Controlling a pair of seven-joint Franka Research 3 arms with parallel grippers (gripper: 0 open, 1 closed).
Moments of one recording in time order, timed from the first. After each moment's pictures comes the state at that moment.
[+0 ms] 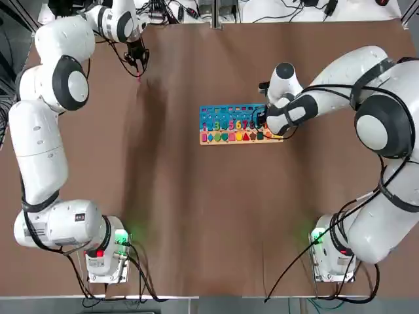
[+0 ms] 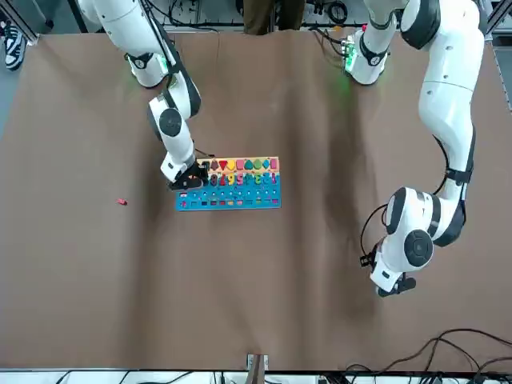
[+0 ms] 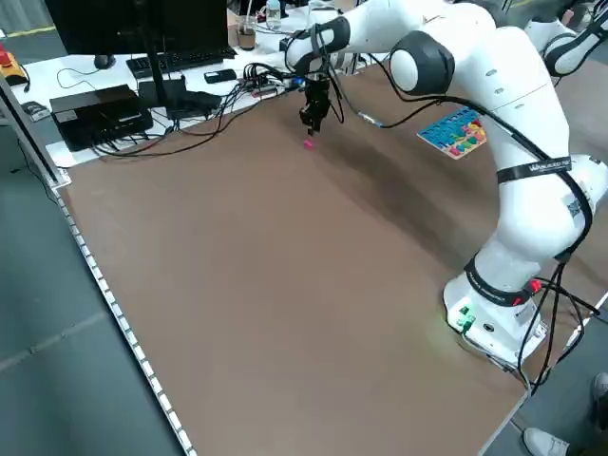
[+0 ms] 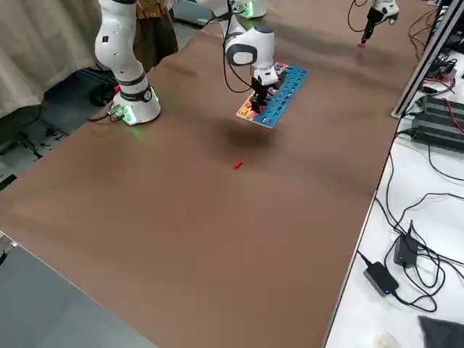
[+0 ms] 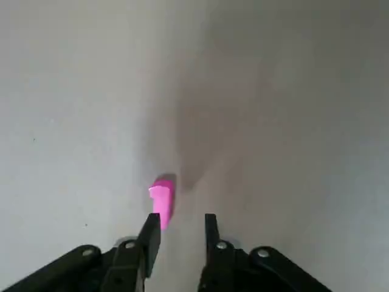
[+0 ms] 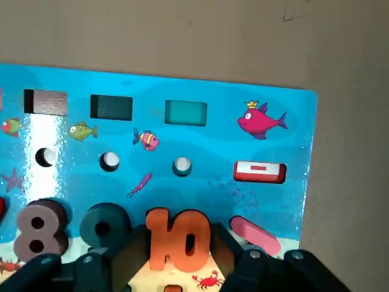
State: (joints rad) left arm 0.07 0.86 -0.28 -1.37 0.30 2.07 -0.51; right arm 0.58 0.38 -0.06 -2.34 -0.07 2.72 0.48
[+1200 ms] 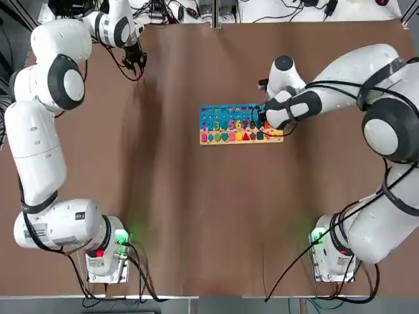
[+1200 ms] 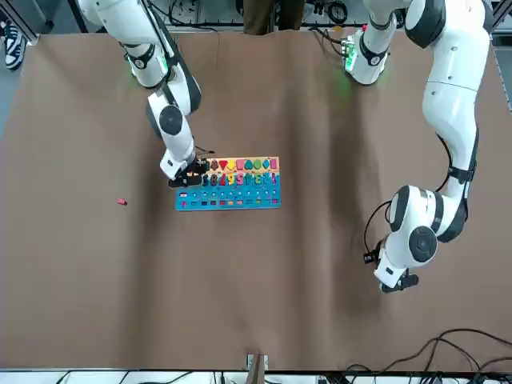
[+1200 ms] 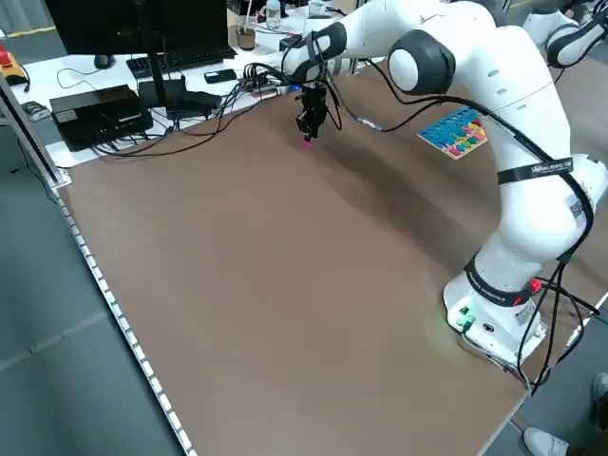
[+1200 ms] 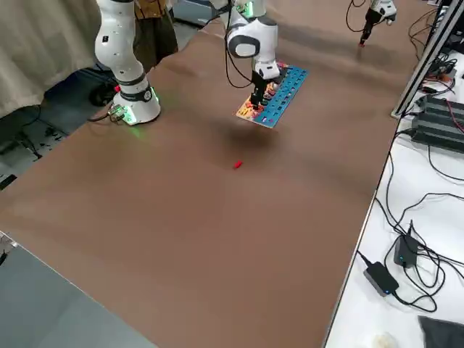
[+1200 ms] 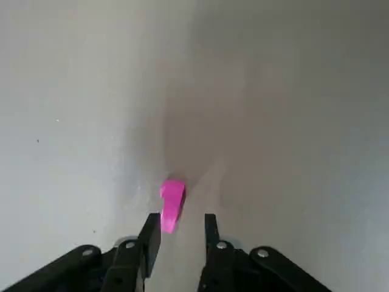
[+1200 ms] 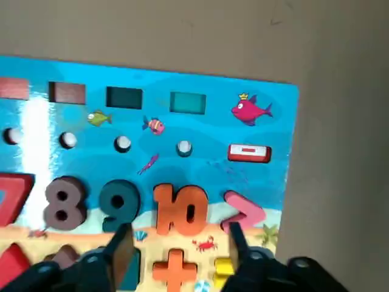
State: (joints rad) left arm 0.10 0.84 -0.28 -1.43 0.30 2.13 -0.48; right arm 0.58 0.29 -0.05 -2.32 -0.07 2.55 0.48
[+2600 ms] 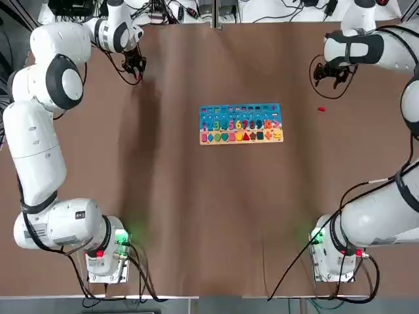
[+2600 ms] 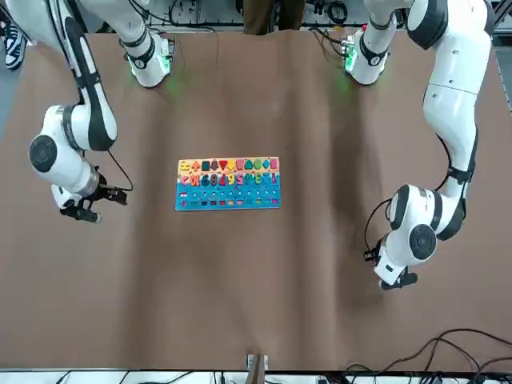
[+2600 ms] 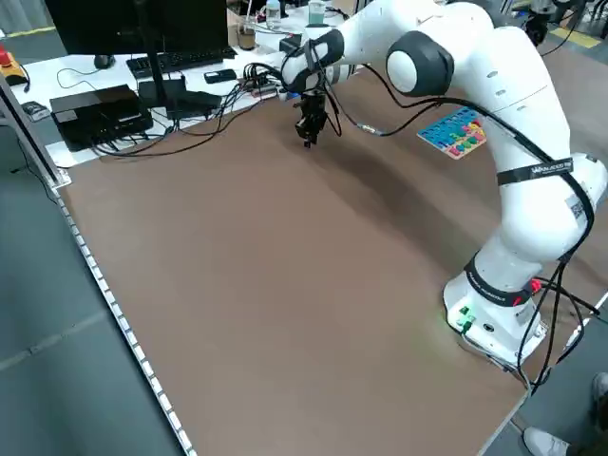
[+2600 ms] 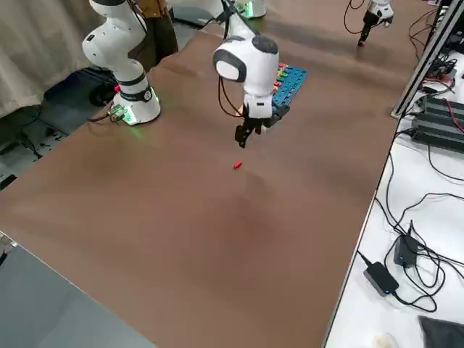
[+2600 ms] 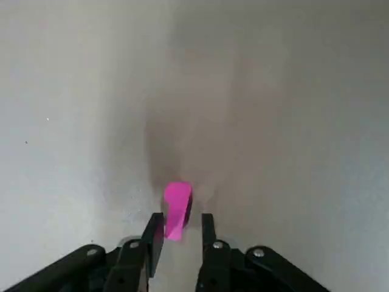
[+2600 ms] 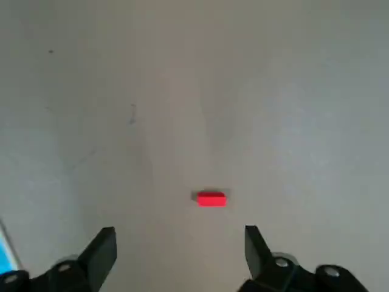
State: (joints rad) left arm 0.12 0.84 -0.29 -1.47 0.30 2.18 -0.45; right arm 0.01 0.25 -0.06 -2.16 -0.06 2.33 0.19
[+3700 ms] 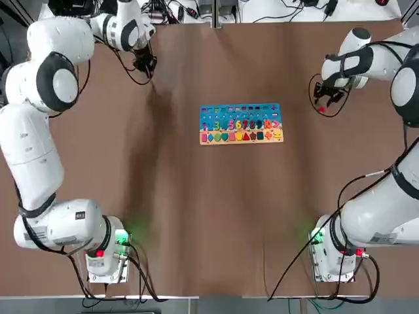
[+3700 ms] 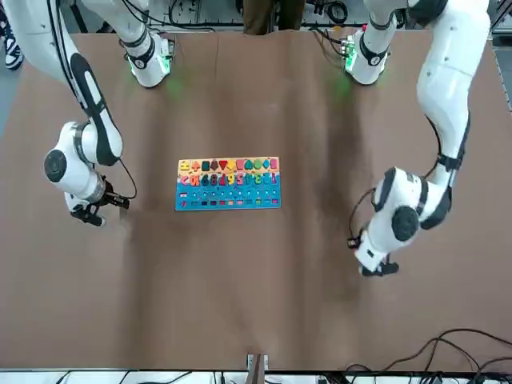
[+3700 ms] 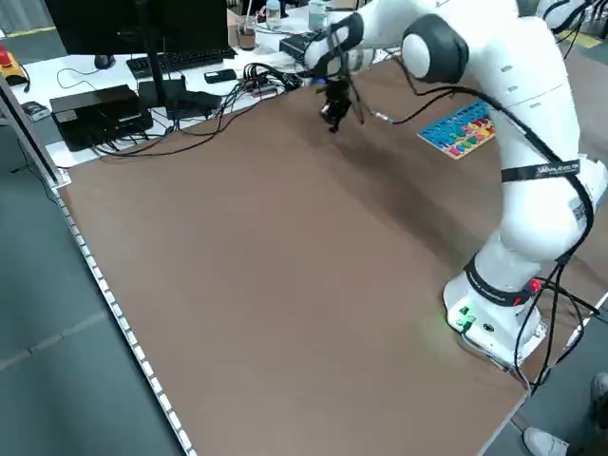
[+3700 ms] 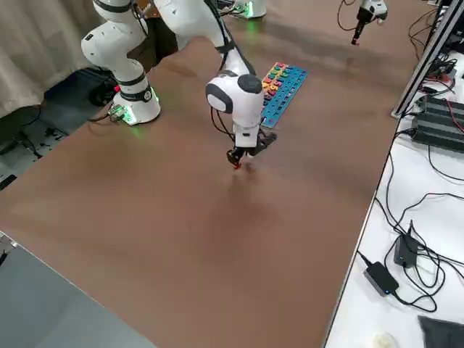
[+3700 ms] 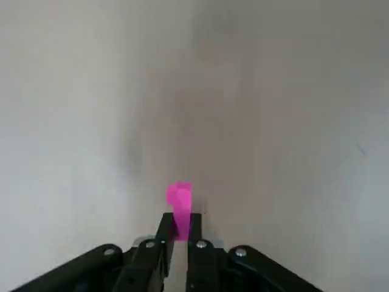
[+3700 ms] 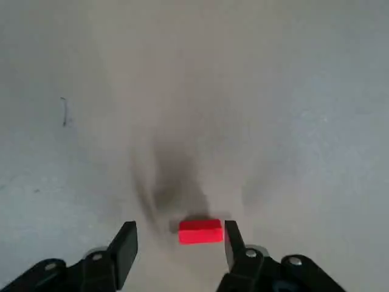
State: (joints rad) left arm 0.09 0.67 -0.42 -1.66 0.30 2.19 -0.51; right arm -0.04 0.39 -0.06 -2.22 0.01 2.54 0.18
